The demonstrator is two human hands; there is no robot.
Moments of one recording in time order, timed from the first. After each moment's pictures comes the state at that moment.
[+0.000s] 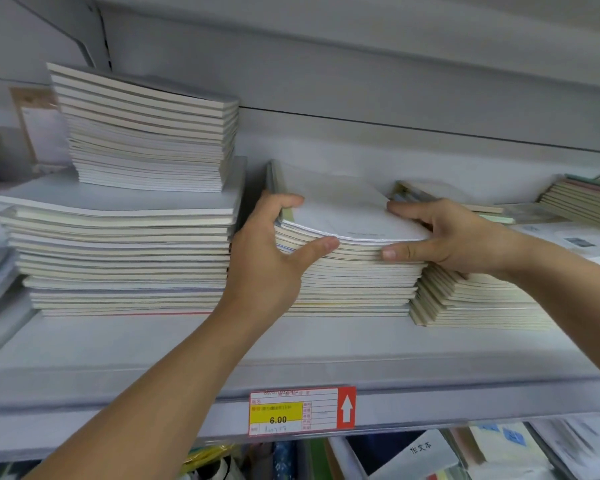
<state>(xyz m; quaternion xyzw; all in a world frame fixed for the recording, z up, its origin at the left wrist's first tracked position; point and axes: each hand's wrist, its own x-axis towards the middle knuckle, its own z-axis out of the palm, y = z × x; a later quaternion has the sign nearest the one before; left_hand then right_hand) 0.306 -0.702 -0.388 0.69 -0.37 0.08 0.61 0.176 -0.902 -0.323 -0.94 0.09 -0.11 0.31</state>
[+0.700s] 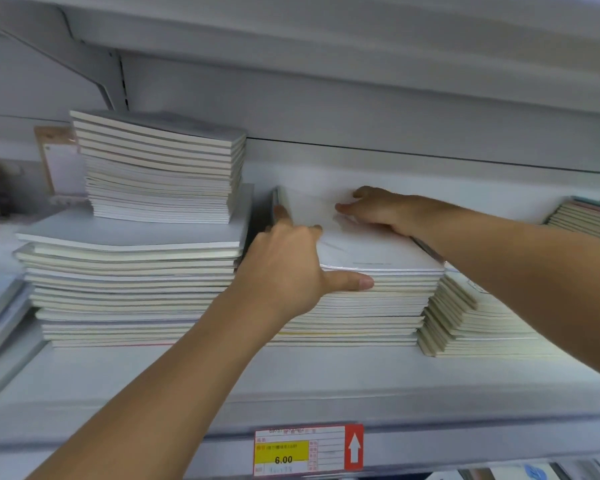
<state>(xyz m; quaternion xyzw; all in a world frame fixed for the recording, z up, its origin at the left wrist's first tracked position) 0.307 -0.712 -0.338 0.88 -0.40 0.09 0.22 0.303 -0.923 -0.296 -0.92 0.31 -0.08 0.24</state>
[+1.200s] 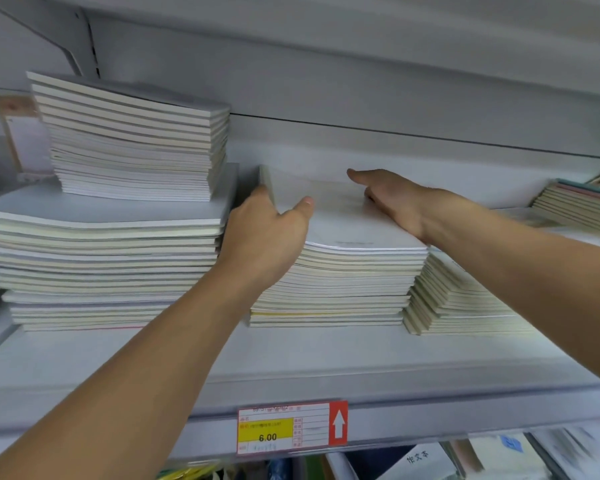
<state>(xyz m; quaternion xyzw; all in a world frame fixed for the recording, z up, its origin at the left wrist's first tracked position) 0.310 -0.718 -0.343 0.78 -0.25 0.00 0.57 0.271 -0.919 -0.304 -0.78 0.30 -0.12 0.54</state>
